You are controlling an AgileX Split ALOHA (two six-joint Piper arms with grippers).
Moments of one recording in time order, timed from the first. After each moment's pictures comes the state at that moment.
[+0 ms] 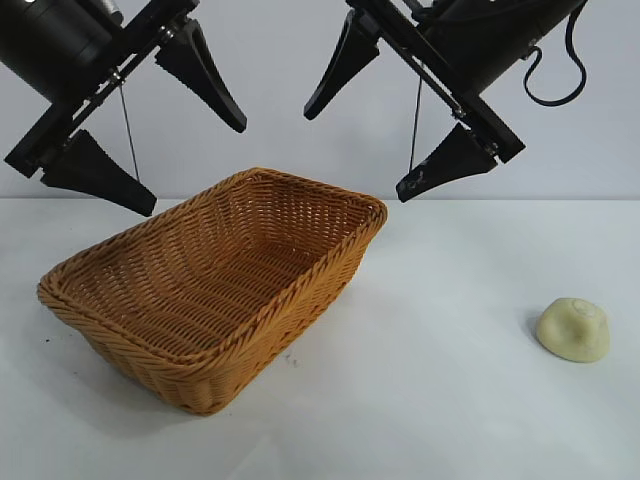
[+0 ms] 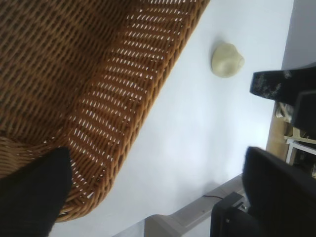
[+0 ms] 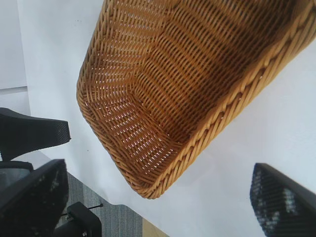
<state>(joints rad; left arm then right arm) -0.25 1.75 -1.26 -0.80 0.94 0.10 0.25 1.85 -1.41 0.75 1.01 -0.04</state>
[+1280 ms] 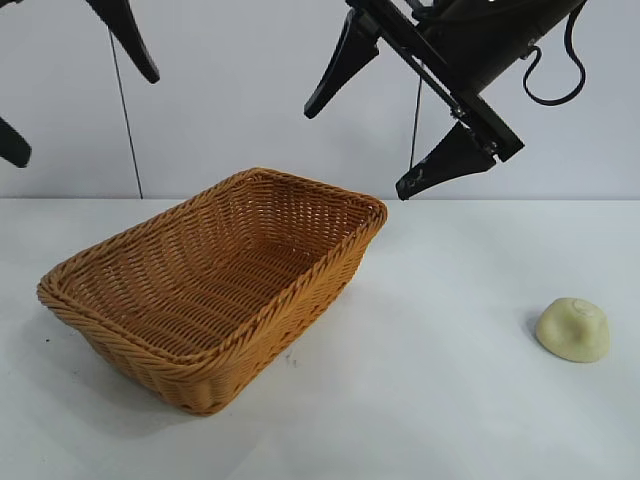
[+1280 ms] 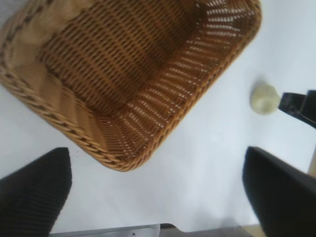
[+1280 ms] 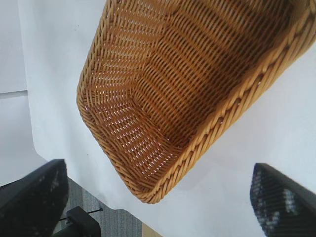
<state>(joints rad) -0.33 1.47 -1.23 -0.29 0.99 -0.61 0.25 1.85 -1.41 0.75 1.00 -0.04</state>
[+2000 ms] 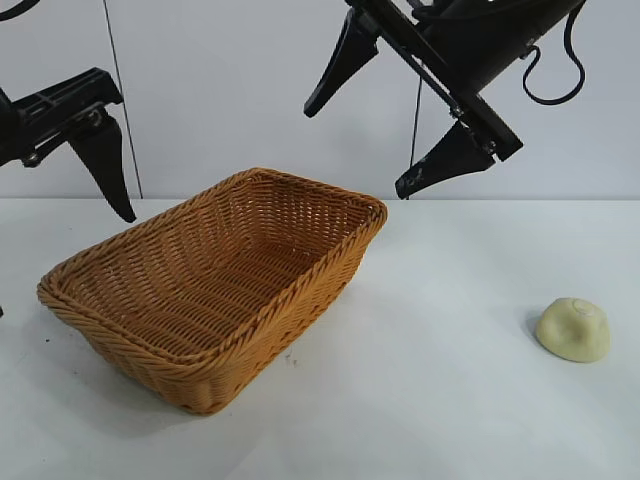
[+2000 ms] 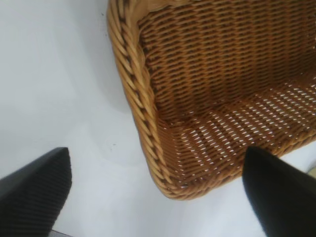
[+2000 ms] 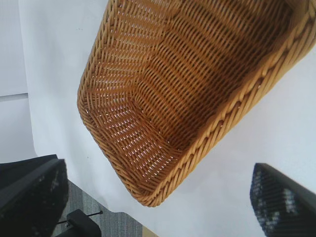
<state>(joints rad) -0.42 1.47 -0.94 -0.17 0.72 -1.05 0.25 1.85 -1.41 0.75 0.99 -0.04</state>
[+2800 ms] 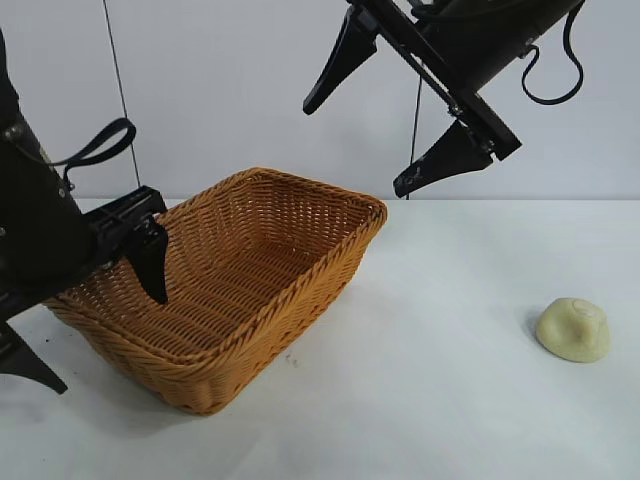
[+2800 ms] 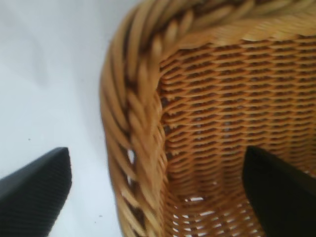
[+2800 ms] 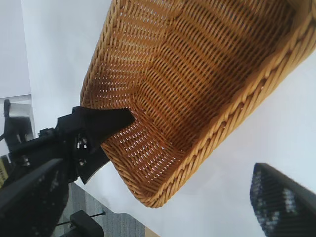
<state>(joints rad) -0.42 1.80 -0.92 -0.15 0.48 -1.15 0.25 1.85 -1.41 0.76 0.98 -0.04</state>
